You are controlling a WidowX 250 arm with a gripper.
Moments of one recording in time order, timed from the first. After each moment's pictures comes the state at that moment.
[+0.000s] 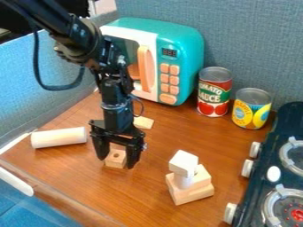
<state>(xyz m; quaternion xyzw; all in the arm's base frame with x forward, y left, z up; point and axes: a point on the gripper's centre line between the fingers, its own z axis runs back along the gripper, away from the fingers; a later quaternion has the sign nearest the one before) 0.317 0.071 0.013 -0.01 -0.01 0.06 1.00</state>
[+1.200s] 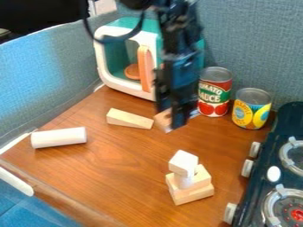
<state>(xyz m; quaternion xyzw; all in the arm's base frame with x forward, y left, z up) 0.363 -0.018 0.102 0.02 -0.07 -0.23 0.97</state>
